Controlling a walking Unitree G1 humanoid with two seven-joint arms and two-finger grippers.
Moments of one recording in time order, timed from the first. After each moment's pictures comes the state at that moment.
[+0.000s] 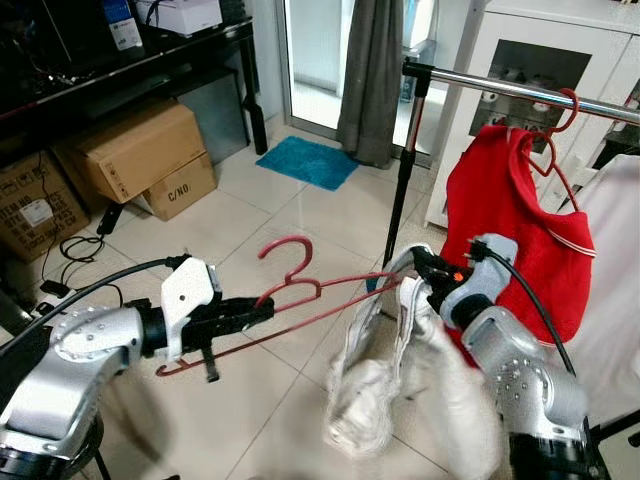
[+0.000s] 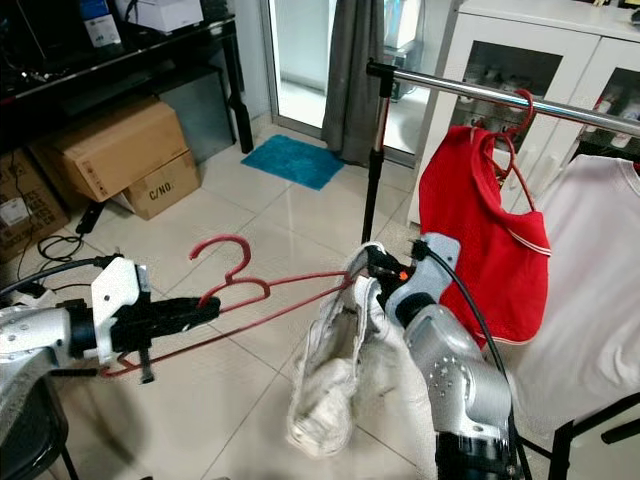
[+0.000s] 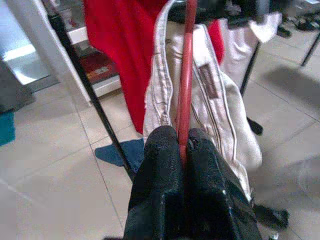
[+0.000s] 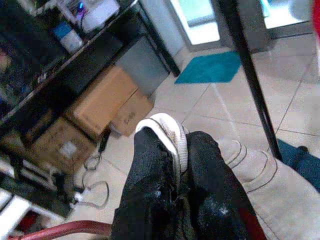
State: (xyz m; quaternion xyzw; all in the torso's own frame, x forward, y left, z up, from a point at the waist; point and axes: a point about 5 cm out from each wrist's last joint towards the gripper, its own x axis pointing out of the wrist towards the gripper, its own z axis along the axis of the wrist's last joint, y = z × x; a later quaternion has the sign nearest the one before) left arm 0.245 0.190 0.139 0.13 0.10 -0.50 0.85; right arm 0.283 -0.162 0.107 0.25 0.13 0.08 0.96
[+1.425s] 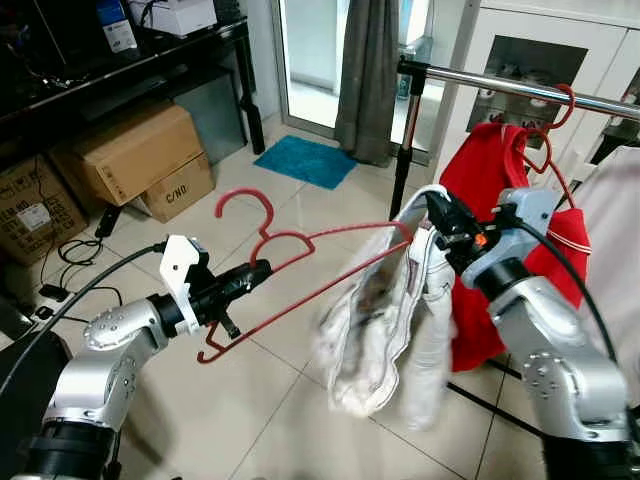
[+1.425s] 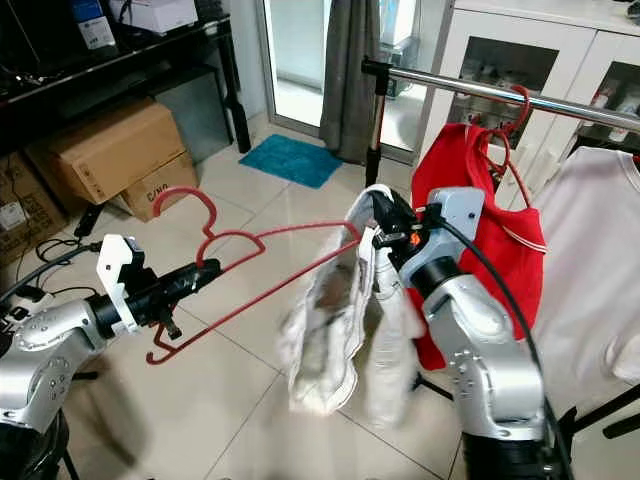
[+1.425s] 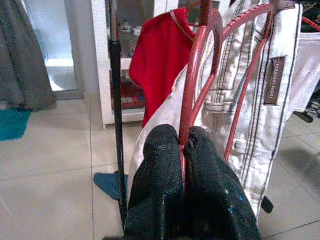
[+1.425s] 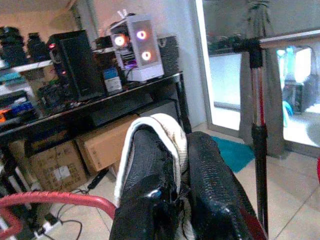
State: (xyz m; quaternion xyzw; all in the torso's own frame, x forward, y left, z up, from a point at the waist) left arm 0.279 0.195 0.120 -0.01 0.05 -0.42 0.90; right arm 0.279 -0.162 0.185 0.08 -0.04 0.18 0.98
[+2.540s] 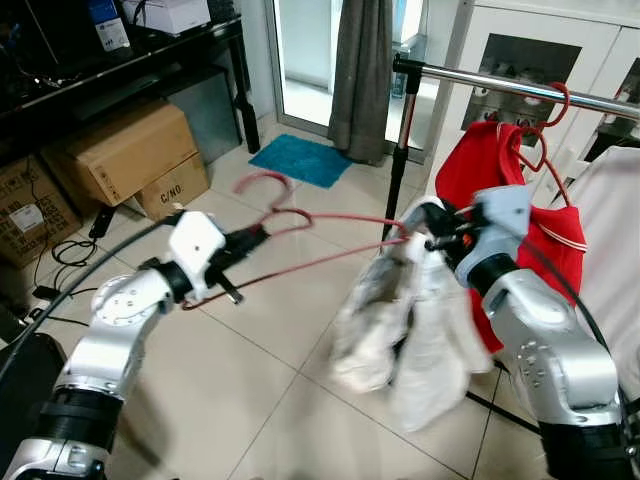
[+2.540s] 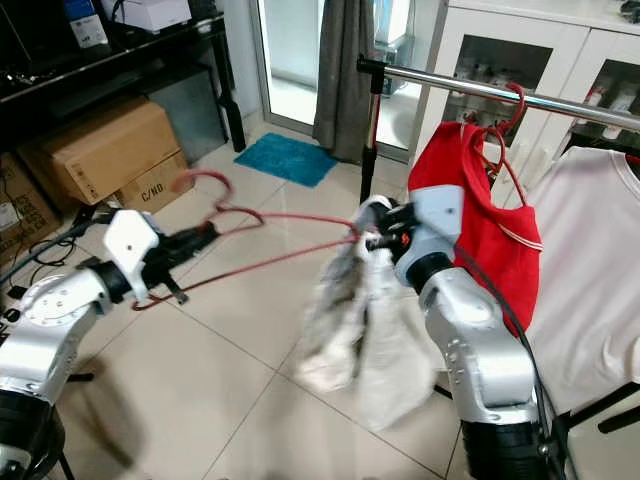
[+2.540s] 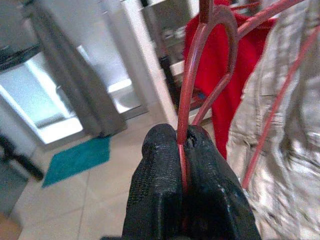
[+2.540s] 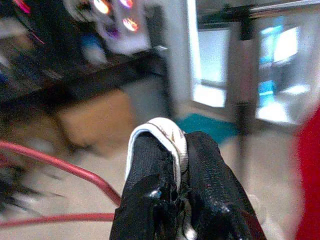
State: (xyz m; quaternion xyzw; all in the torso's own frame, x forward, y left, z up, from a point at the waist) left arm 0.308 0.198 0.141 0.17 -0.02 -0.33 0.93; right arm 0.290 -0.157 0.175 0.10 0.01 0.18 0.98
